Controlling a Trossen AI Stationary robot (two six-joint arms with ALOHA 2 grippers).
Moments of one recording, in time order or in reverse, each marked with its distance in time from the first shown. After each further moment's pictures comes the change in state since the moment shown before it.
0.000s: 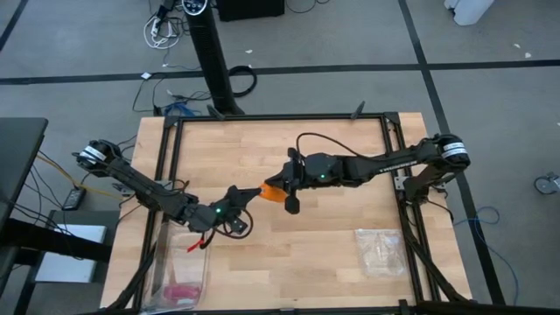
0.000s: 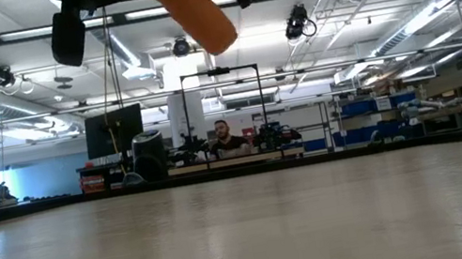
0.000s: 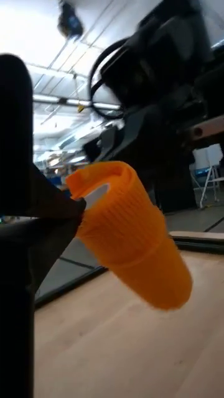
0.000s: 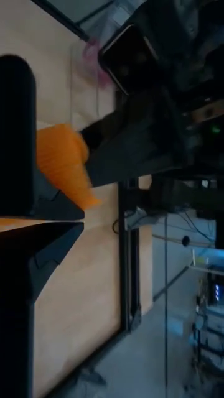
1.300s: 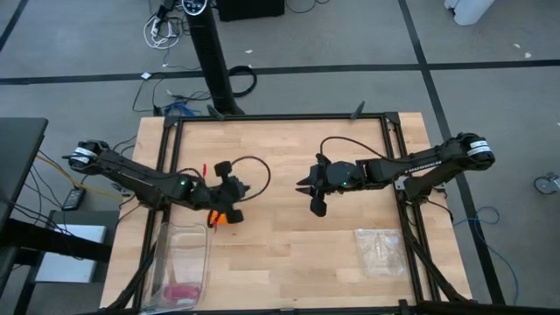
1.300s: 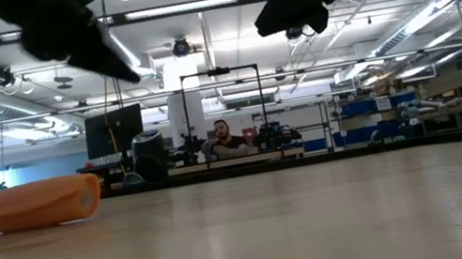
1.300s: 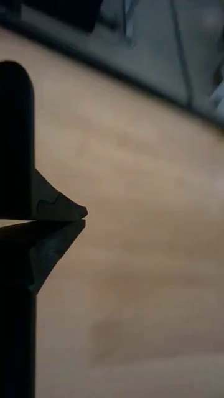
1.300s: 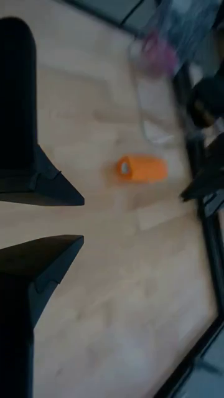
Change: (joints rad) left arm 0.194 -0.106 0.101 -0.863 0.440 -1.665; right arm 0.035 -0.239 -0.302 -0.166 0.056 0.221
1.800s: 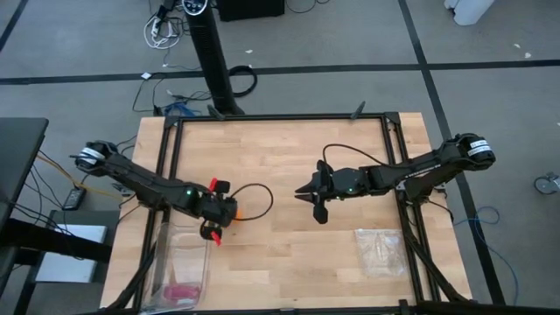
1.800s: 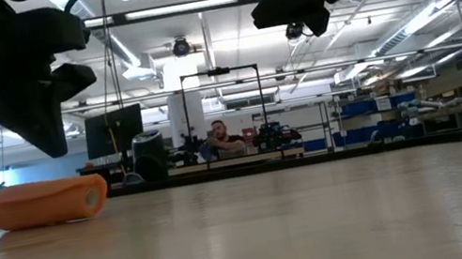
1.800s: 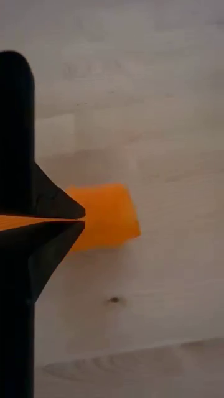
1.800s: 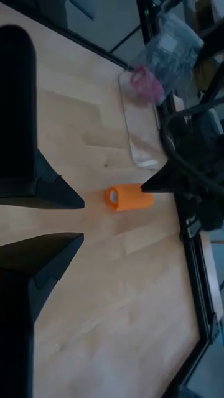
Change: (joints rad) left arm -0.064 0.104 -0.001 -0.301 0.328 0.007; right arm 0.047 0.000 -0.090 0.194 -0.007 0.000
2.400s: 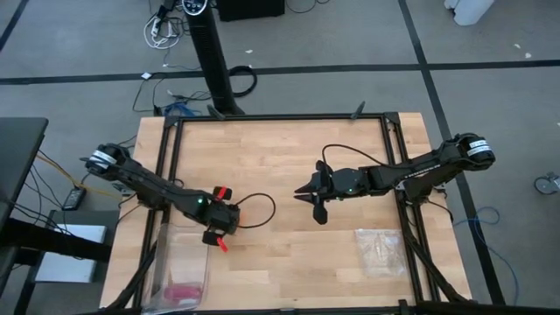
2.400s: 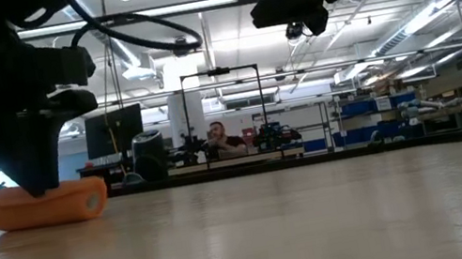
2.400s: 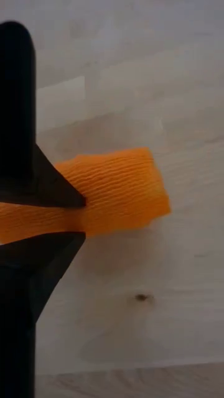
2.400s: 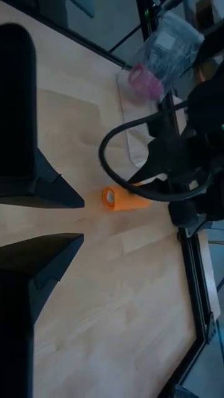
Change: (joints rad) left arm -0.015 0.163 0.007 -0.013 0.032 -0.014; right arm 0.002 0.001 0.000 0.009 -0.002 -0.011
